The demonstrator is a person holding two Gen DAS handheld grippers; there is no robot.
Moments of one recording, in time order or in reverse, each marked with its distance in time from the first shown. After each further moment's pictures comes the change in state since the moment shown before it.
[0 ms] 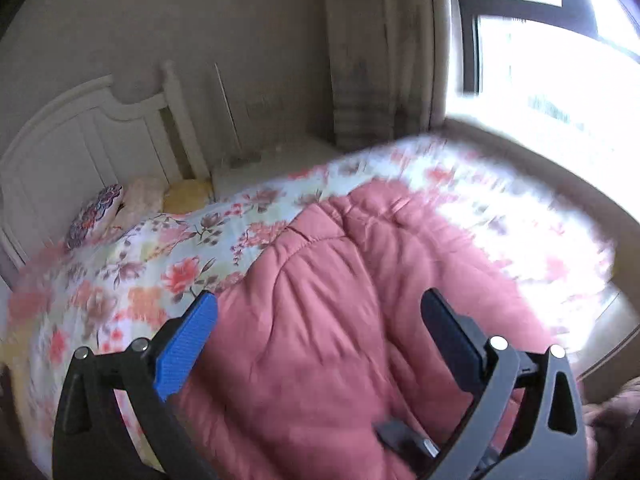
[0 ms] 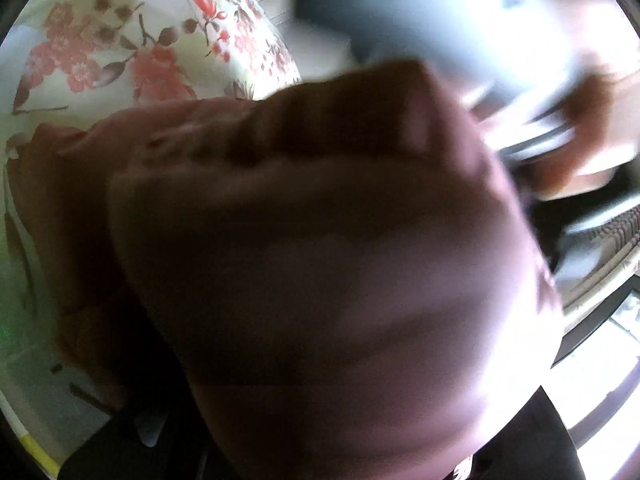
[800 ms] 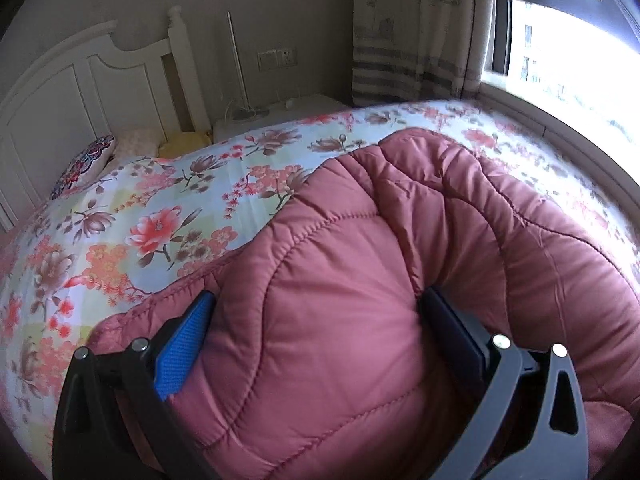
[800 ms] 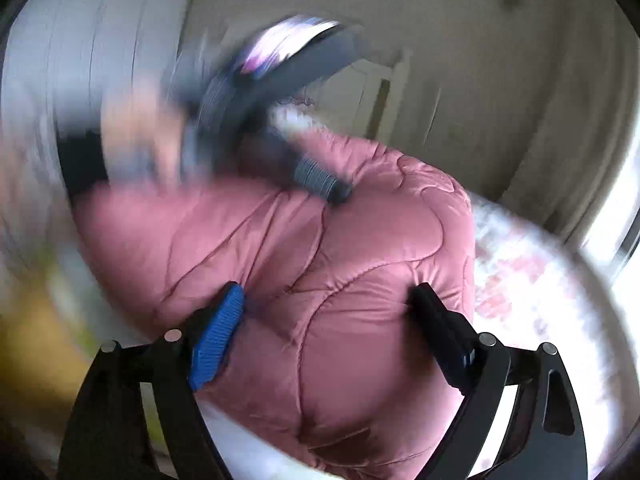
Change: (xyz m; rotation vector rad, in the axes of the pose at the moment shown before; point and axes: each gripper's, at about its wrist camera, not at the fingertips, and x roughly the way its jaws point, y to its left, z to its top) left arm 0.075 0.024 -0.026 -0.070 0.098 -0.011; right arm 0.003 -0.116 -0.095 0.585 0.019 0.405
